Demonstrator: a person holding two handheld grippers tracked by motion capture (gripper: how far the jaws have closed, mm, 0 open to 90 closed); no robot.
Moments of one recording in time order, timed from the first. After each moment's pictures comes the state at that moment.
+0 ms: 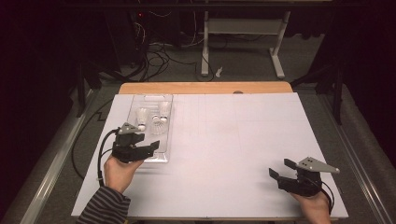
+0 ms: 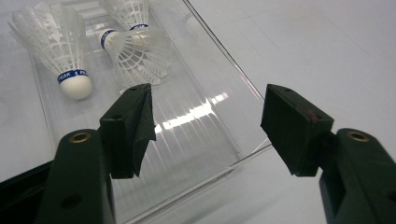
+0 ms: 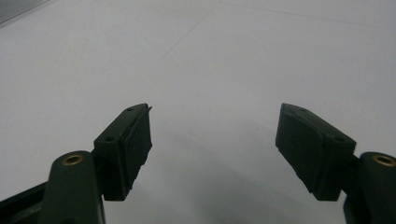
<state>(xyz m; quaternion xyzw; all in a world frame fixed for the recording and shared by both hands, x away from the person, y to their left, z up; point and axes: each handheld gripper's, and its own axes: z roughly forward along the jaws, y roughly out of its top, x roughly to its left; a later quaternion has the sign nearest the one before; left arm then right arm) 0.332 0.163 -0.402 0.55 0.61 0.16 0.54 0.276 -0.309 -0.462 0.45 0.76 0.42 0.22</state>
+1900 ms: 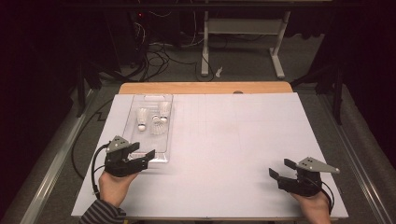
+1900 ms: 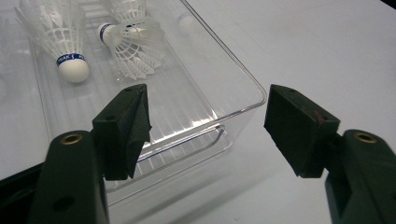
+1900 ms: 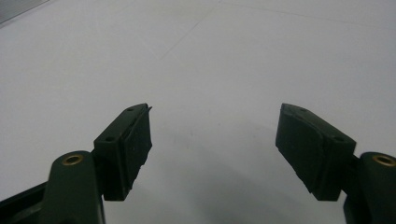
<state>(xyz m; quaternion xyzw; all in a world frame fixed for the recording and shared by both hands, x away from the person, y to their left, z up) 0.297 0.178 -0.415 0.52 0.60 0.16 0.59 0.276 -0.309 -0.462 0.45 0.76 0.42 0.22</state>
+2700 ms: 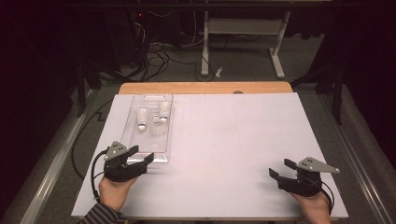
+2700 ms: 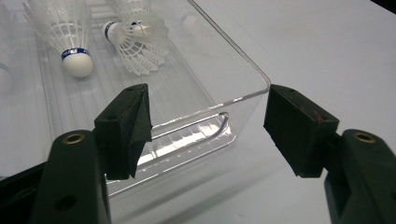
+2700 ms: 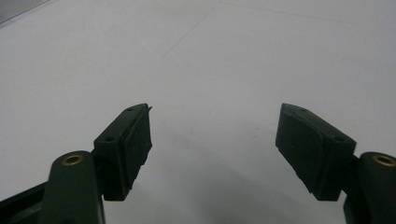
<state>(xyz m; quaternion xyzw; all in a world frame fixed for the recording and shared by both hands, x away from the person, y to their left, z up) 0.286 0.187 -0.428 0.55 0.58 0.17 0.58 0.276 -0.309 -0.462 0.45 0.76 0.42 0.22</state>
